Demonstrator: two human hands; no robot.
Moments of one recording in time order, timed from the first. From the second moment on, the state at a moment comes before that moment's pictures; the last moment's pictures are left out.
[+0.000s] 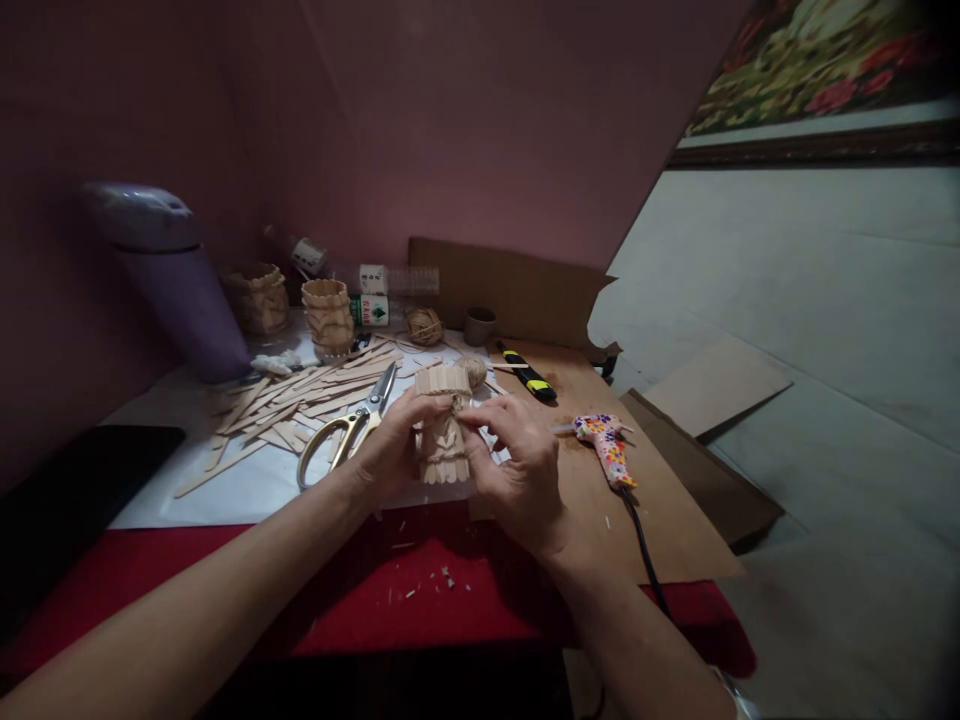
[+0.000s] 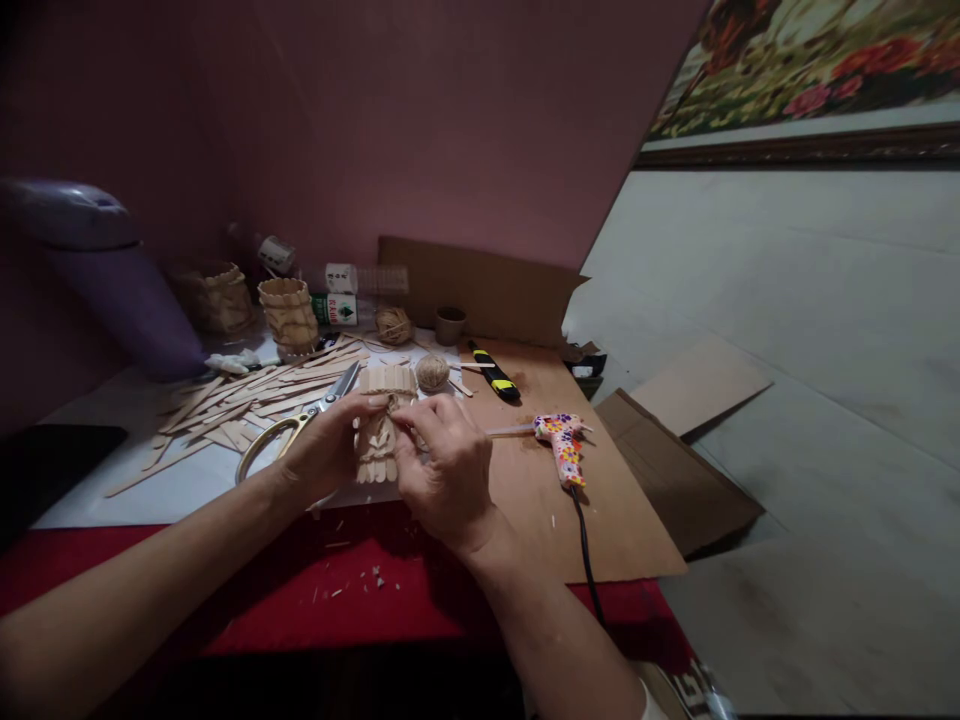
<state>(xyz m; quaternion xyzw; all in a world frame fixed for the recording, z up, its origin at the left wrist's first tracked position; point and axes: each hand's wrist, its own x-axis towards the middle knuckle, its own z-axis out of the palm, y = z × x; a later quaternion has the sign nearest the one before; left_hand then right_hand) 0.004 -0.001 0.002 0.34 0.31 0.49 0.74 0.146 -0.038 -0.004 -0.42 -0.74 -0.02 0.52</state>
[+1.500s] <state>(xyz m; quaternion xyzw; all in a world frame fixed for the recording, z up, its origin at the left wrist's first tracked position) 0.000 -0.002 0.013 0.42 0.34 0.50 0.68 0.150 -0.030 -0.002 -0.45 -0.61 0.29 0.59</state>
